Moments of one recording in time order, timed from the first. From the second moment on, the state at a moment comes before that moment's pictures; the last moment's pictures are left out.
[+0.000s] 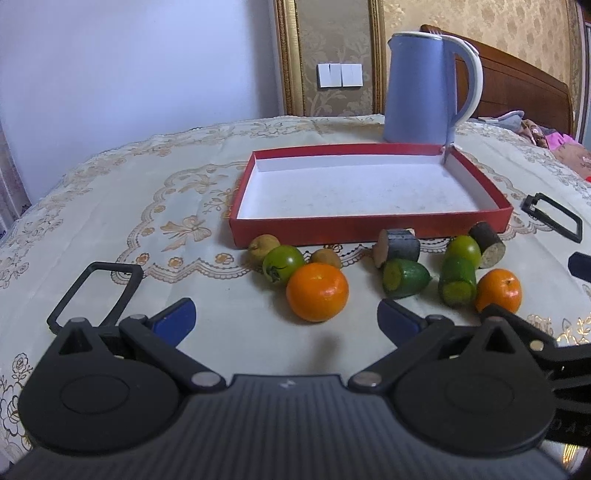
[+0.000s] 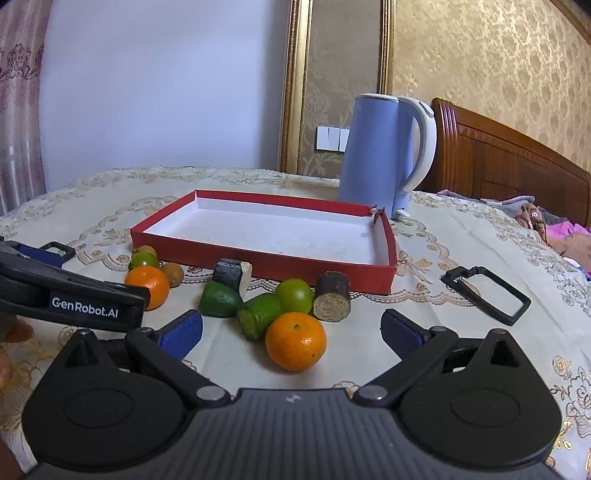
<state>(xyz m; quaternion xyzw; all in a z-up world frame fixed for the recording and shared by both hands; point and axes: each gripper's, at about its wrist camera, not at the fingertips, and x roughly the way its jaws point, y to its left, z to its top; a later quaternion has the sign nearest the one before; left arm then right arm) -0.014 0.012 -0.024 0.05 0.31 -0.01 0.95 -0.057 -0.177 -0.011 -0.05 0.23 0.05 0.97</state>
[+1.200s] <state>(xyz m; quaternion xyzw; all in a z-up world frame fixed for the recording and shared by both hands) 0.002 0.014 -0.029 0.03 0.33 -0.01 0.94 -0.052 -0.176 -0.010 -0.06 0.24 0.06 0.97</state>
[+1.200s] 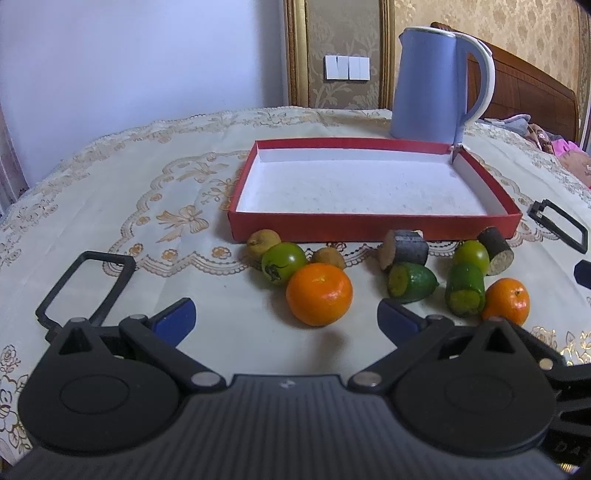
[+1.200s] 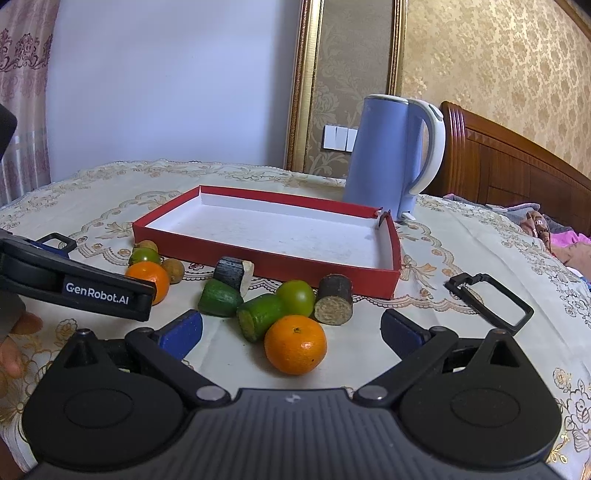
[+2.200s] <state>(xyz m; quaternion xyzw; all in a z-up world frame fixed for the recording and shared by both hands) 0.015 0.012 -0.039 0.02 0.33 -0.03 0.94 -0.044 -0.179 -0.020 -0.06 0.25 0.06 0.97</state>
